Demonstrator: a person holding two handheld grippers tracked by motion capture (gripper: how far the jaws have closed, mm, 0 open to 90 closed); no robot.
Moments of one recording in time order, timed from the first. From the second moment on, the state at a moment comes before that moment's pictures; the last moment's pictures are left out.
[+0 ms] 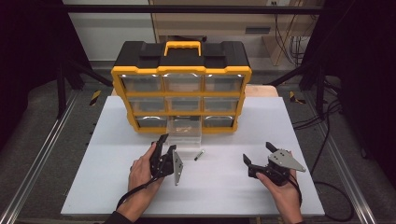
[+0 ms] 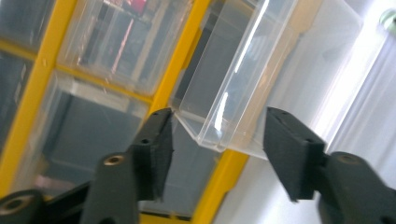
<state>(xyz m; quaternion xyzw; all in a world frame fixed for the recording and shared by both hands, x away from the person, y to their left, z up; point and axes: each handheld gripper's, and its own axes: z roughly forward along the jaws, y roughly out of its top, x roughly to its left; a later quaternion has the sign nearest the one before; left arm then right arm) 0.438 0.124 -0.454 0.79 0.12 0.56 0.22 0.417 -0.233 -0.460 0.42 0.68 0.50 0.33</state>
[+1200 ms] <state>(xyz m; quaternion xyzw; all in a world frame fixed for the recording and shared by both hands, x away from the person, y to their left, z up) 0.415 0.150 -0.422 0.79 0.27 0.32 0.45 0.415 -0.234 -0.459 0.42 0.68 0.50 0.34</state>
